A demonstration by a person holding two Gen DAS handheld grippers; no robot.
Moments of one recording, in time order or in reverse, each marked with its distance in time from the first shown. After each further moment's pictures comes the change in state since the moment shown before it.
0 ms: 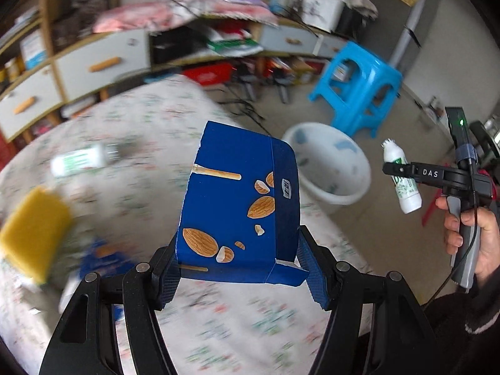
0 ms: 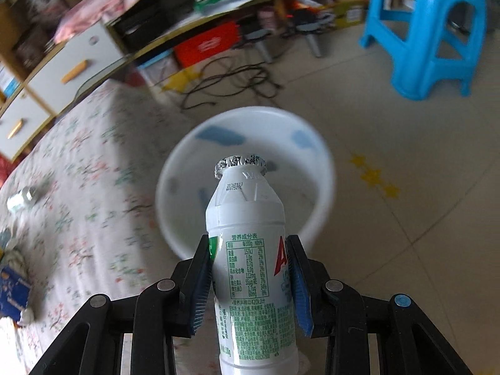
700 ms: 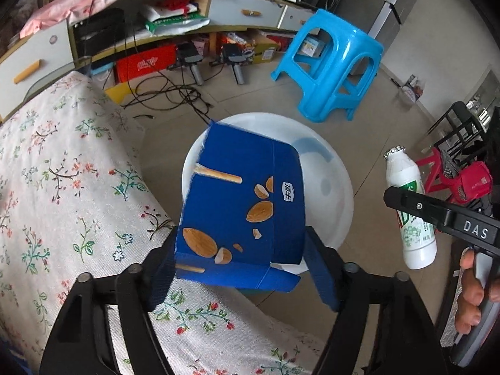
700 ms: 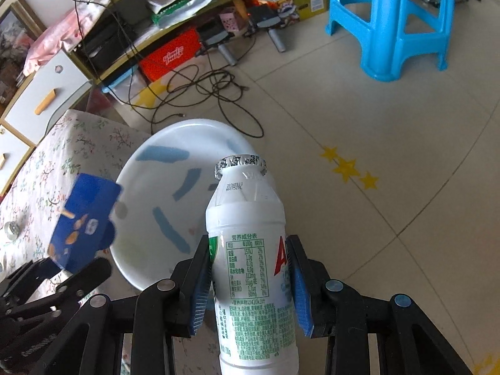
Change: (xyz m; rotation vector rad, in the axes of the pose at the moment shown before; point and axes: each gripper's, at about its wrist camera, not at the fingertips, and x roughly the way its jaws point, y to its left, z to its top) left arm 0.143 -0.096 0.062 0.058 0.090 -0.100; right arm 0.010 -0.056 0.011 0.108 -0.003 -0.014
